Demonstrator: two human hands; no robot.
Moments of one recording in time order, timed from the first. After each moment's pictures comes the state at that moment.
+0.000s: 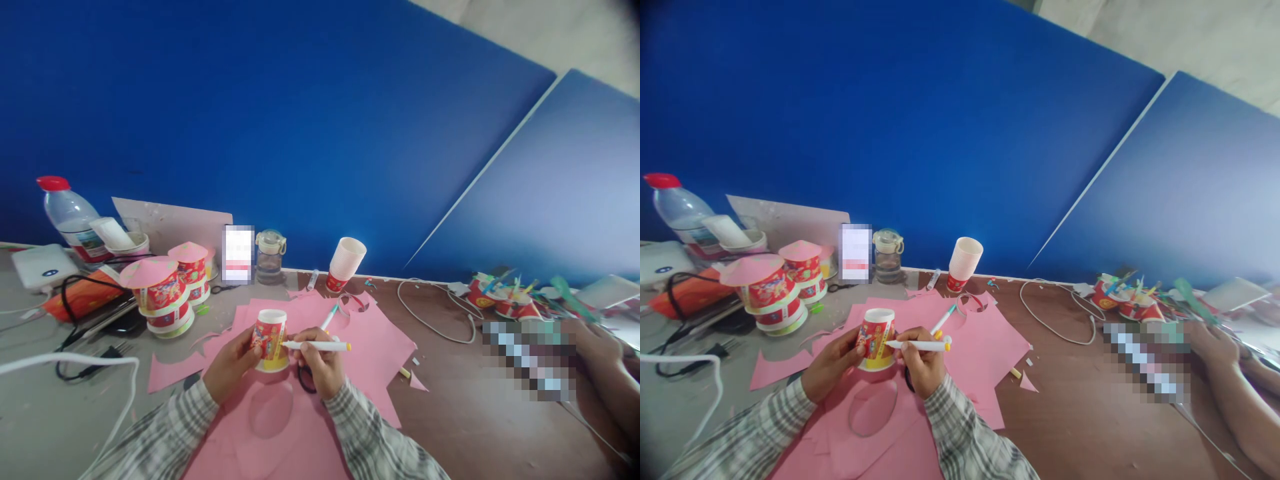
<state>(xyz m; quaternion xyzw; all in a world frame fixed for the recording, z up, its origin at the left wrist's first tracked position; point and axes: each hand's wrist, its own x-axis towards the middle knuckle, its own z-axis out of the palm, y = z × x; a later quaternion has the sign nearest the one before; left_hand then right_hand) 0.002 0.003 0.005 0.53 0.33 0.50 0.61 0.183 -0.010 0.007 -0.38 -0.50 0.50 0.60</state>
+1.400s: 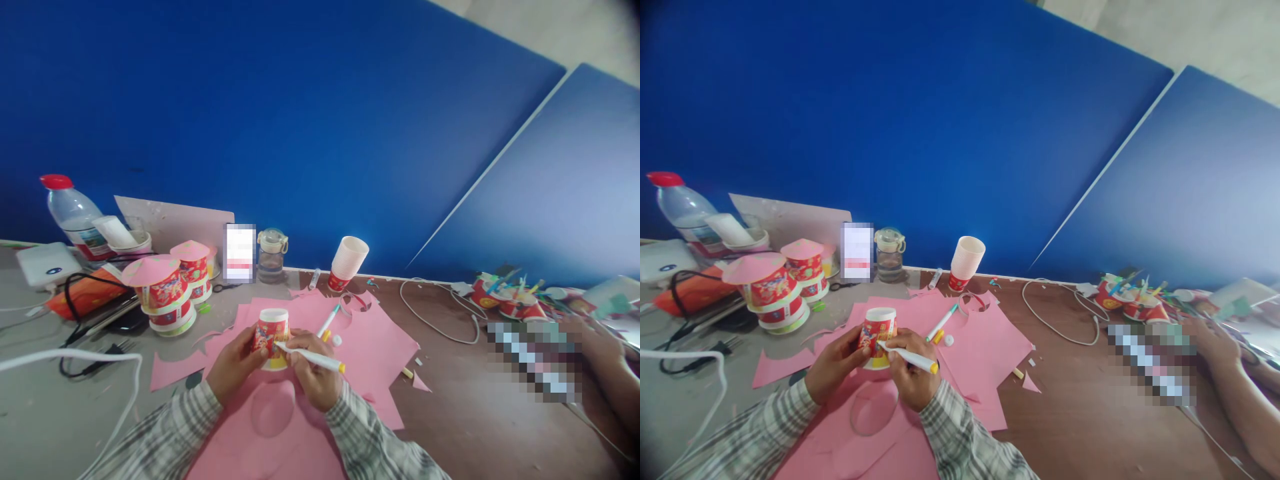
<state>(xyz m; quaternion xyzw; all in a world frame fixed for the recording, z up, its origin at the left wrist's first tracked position) 0.006 0.001 0.001 0.51 0.39 0.52 0.57 0.174 -0.021 0.033 -0.36 -0.71 0.21 0.57</state>
